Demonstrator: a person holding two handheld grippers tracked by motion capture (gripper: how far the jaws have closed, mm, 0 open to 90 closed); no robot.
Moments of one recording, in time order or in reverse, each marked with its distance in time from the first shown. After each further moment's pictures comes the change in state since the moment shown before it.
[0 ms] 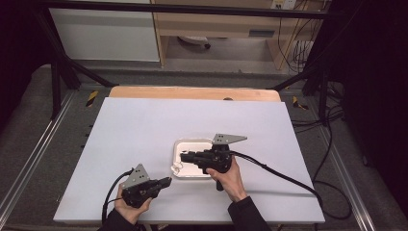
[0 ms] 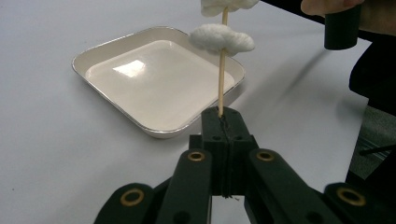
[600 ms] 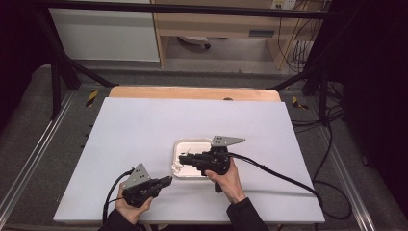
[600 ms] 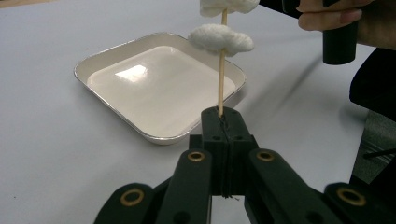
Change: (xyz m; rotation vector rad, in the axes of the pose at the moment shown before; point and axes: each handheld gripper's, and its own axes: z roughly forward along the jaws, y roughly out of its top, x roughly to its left) left arm -0.001 0.002 0.002 -0.017 0.008 0.012; right arm 0.000 -0.007 0.004 -0.001 0.011 0.010
